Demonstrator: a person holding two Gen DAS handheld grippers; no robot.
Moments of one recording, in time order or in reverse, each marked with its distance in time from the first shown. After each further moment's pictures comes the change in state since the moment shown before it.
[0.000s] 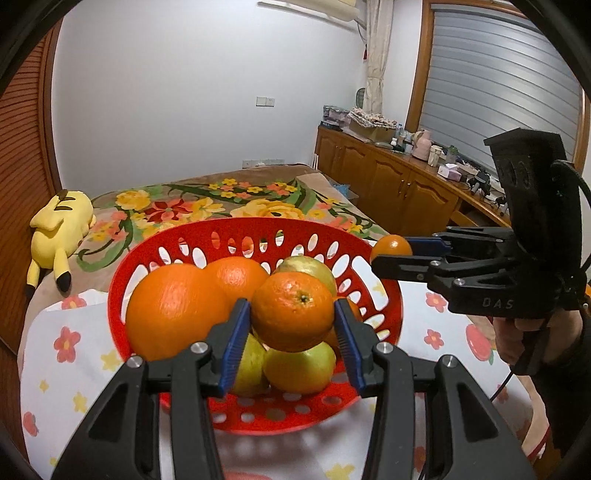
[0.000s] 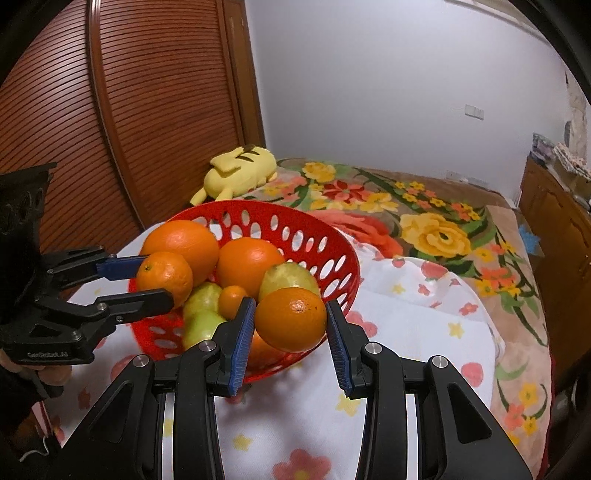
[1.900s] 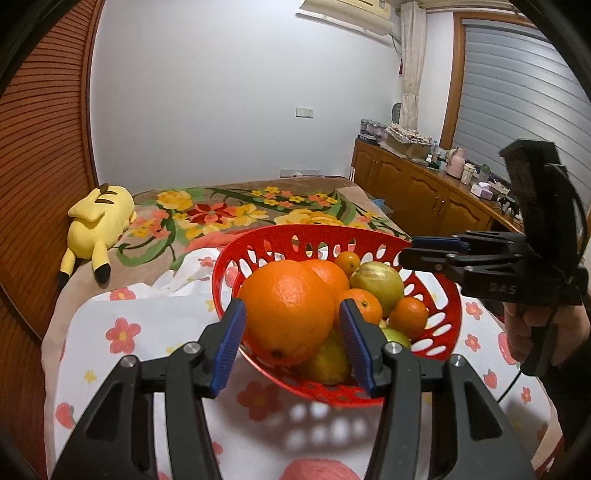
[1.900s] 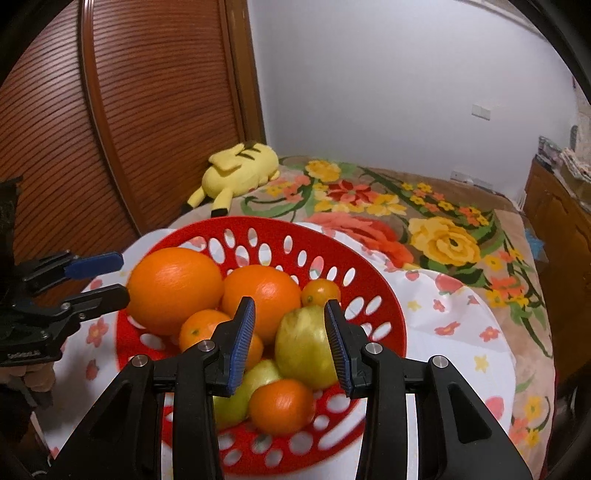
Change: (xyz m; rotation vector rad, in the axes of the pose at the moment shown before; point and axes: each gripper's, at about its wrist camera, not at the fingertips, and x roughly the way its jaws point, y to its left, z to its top) left arm -0.041 0.057 -0.016 -0.059 -0.056 0.124; right arm 0.031 0.025 0.027 0.003 -0.007 -0.020
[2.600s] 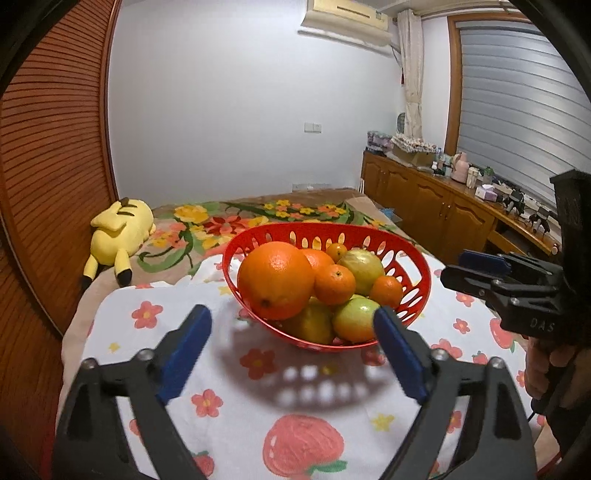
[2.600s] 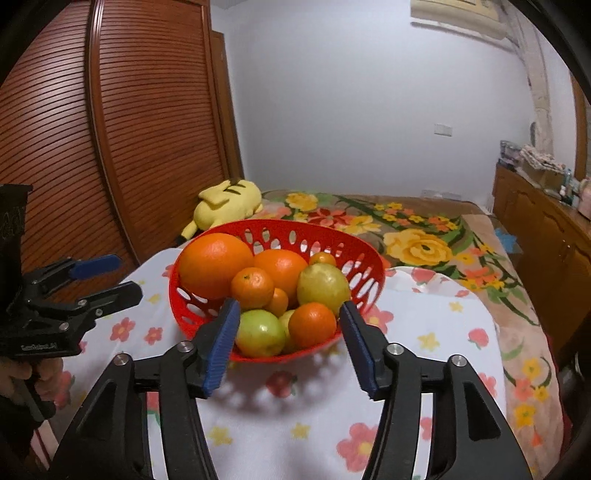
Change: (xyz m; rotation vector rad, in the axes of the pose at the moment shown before) left arm -0.055 -0.024 -0.031 0.025 -0.073 0.068; right arm -0.082 0.043 -0.068 0.072 -0.163 -0.108
